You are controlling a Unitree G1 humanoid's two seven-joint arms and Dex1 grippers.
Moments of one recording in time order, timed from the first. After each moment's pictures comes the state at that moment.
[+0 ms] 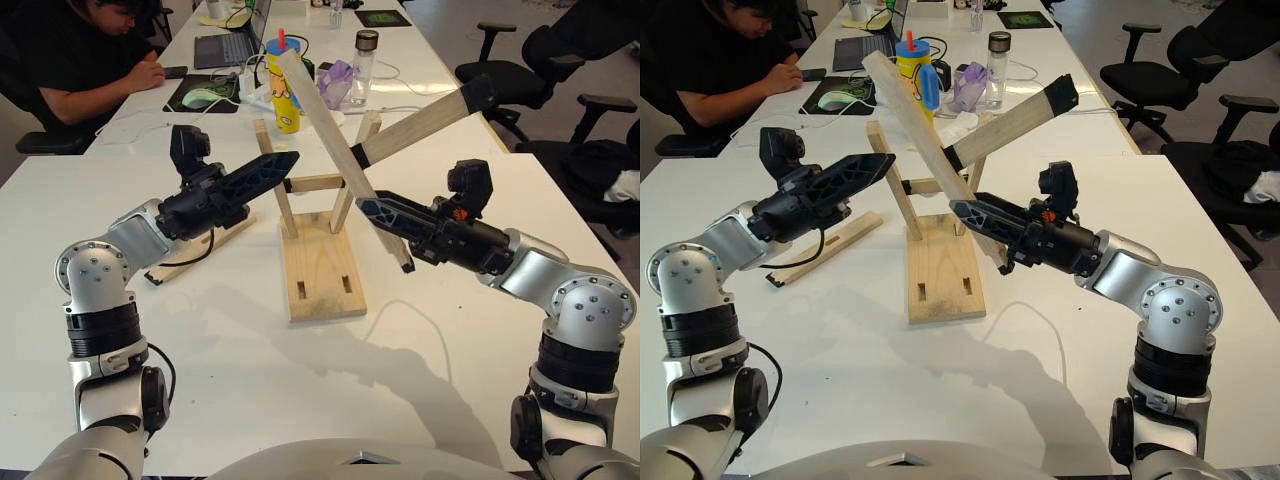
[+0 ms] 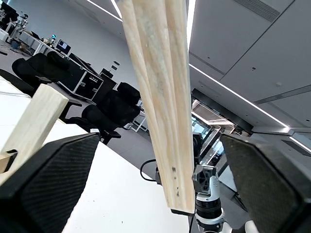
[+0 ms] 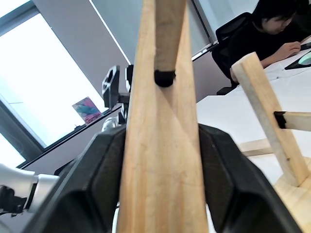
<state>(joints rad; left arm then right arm) -0.52 0.41 0.30 -0.10 -1.32 1.07 -0.62 -0.37 -0.45 -0.25 -0.38 1.38 1.11 0.50</state>
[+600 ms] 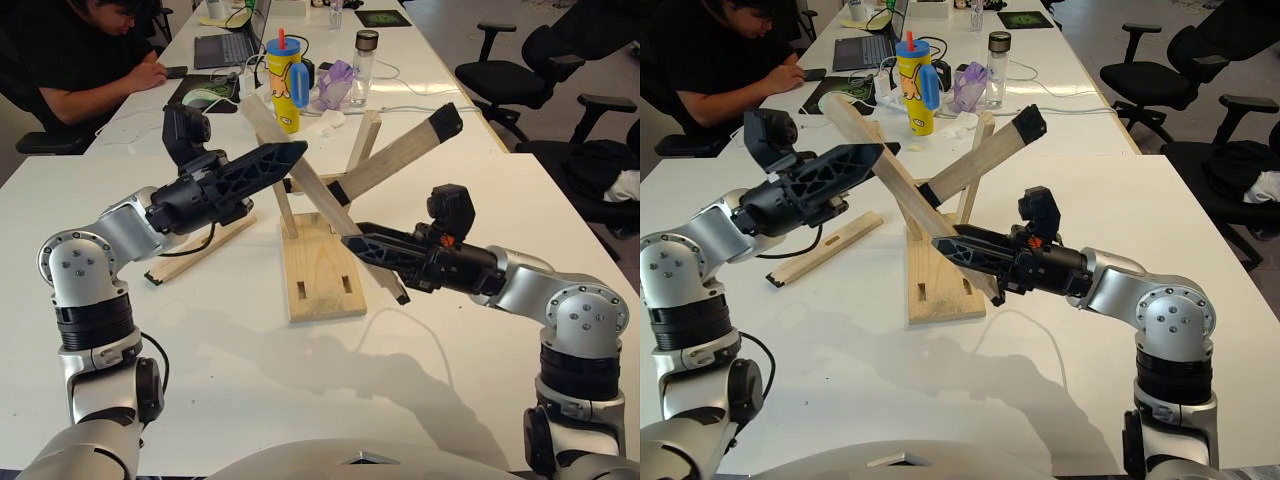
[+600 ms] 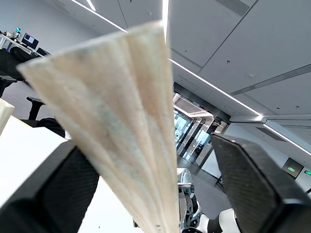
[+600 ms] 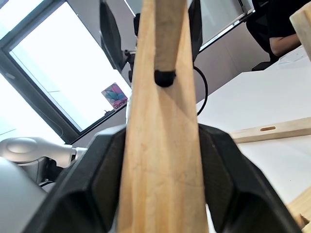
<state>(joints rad) -0.56 0.46 0.29 -0.14 -1.46 1.12 -0.59 -0.31 -0.50 -0.17 -0.41 1.46 1.11 0.55</state>
